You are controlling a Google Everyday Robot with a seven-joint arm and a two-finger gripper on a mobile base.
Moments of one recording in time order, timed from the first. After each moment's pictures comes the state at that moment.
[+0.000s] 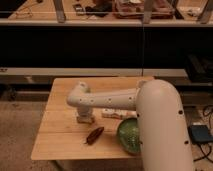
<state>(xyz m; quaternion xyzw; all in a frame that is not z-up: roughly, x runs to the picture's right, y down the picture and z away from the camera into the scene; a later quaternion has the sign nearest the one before) -0.099 0.166 0.884 -0.06 -0.31 -0.95 0.05</state>
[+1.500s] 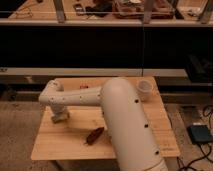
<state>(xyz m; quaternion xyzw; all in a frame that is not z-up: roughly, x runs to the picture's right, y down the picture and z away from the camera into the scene) -0.257 0.166 0.884 0.05 -0.29 -0.95 -0.12</state>
